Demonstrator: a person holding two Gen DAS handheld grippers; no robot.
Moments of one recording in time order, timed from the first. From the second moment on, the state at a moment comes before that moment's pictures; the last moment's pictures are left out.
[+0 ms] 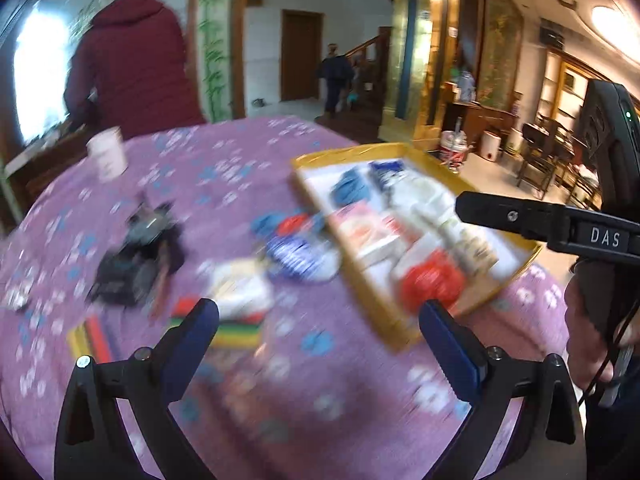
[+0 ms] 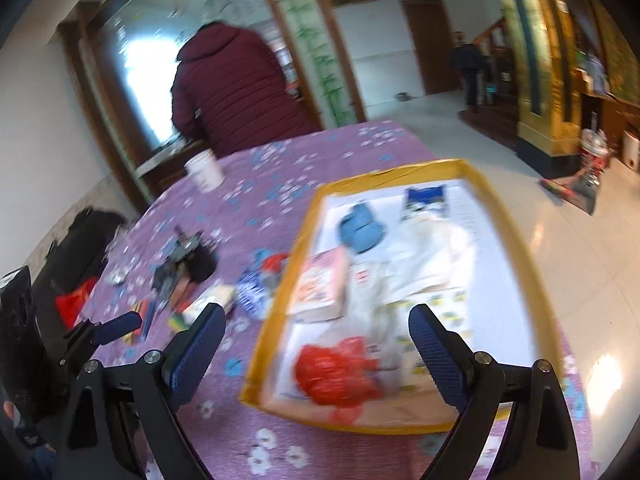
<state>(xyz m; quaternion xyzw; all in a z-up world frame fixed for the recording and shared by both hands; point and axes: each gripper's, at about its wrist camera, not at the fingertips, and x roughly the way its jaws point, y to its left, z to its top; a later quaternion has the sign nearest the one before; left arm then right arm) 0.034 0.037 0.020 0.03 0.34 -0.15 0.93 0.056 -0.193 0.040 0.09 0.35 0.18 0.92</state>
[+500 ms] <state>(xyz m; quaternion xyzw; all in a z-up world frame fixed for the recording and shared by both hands) 0.044 0.213 -0.006 -0.10 0.41 0.07 0.90 0.044 -0.099 0.015 -0.01 0.38 0.27 0.89</state>
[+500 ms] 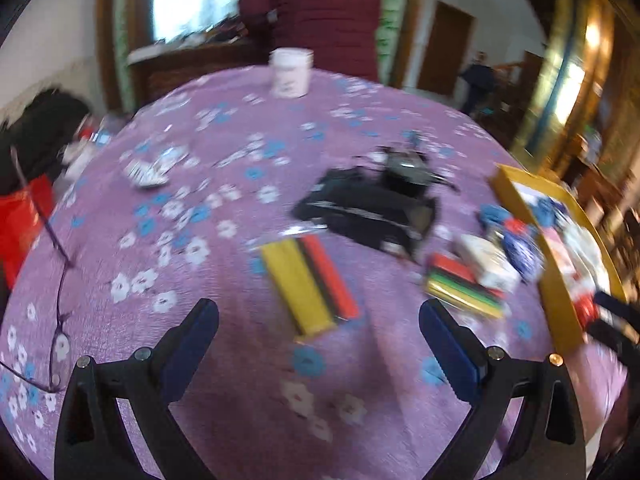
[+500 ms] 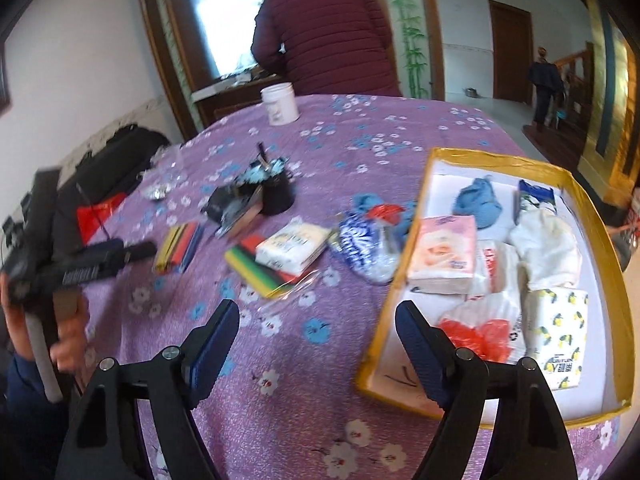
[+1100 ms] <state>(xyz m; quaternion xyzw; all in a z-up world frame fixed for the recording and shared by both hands) 0.098 0.212 -0.043 -0.07 0.47 0.13 0.87 0.068 -0.066 0.008 -0.02 0.41 0.29 0.86</state>
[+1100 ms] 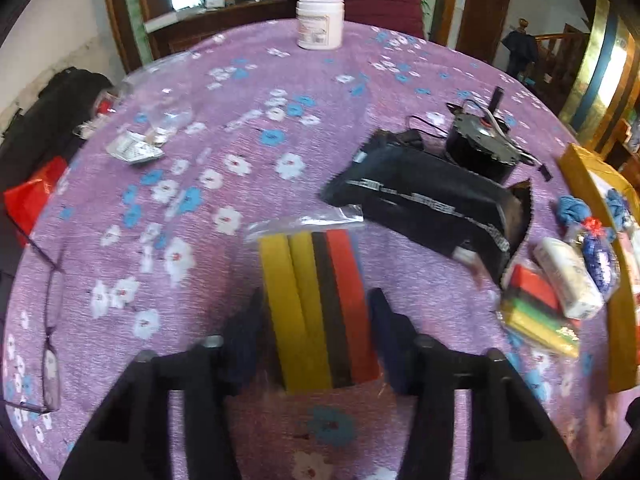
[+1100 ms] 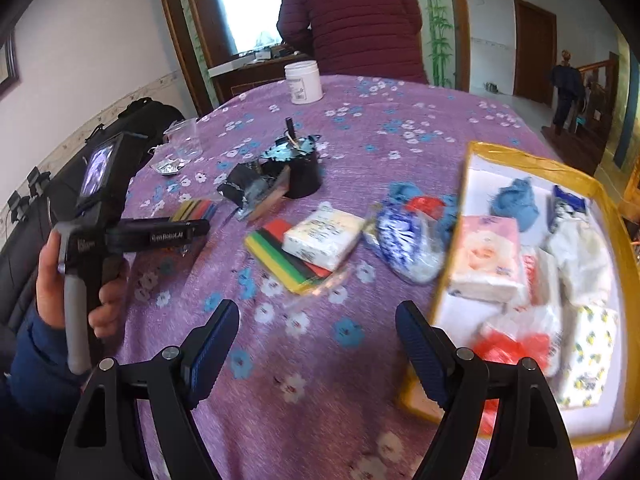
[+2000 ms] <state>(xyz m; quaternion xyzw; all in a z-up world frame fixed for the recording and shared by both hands) 0.083 0.218 -0.029 -0.12 0.42 0.07 0.90 0.102 -0.042 -0.014 0.02 0.46 0.25 0.85</state>
